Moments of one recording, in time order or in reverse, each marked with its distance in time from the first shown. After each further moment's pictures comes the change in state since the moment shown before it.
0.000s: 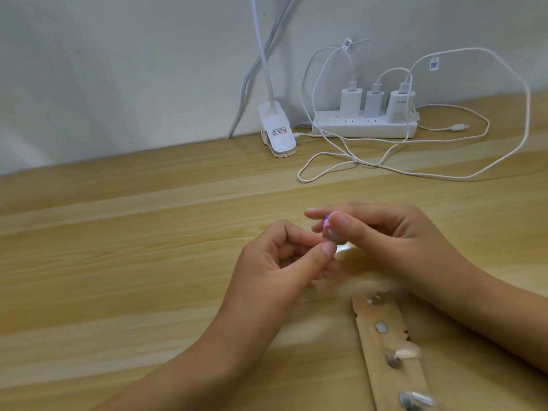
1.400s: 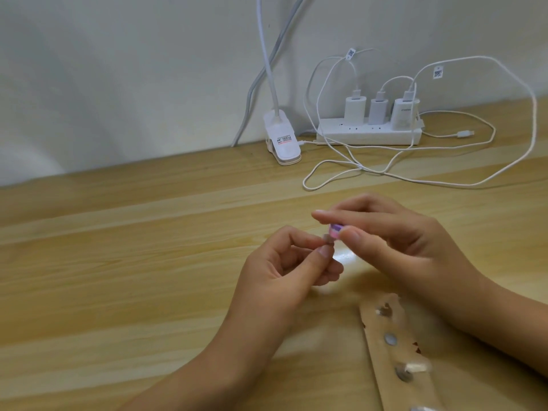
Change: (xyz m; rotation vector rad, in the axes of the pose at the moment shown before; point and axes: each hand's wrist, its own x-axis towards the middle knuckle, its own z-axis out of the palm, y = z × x) left_hand 0.002 0.000 0.000 -0.049 0.024 -0.003; right_hand 0.000 0.004 -0.003 -0.183 0.001 -0.132
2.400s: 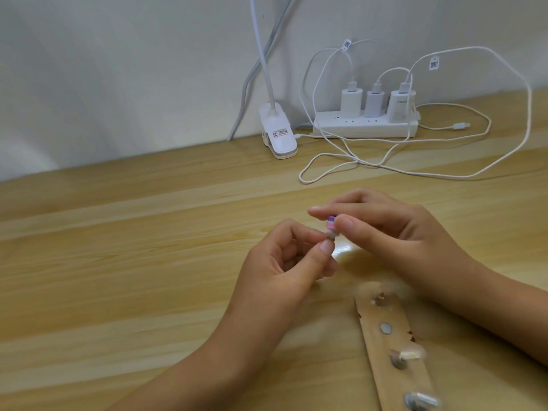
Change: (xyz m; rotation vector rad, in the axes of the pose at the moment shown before) left_hand -0.001 -0.004 -0.001 0.089 -0.063 0.062; right_hand 0.000 0.001 -0.003 0.069 -0.038 0.048
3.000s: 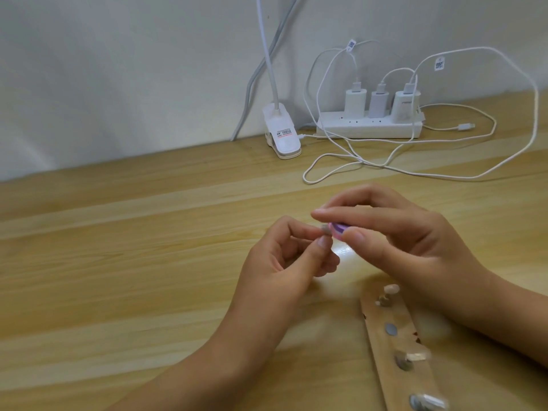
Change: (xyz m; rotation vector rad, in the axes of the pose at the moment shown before) left_hand 0.000 -0.001 -0.002 -0.063 0.033 -0.017; right_hand -0.001 0.001 0.000 -0.108 -0.002 -0.129
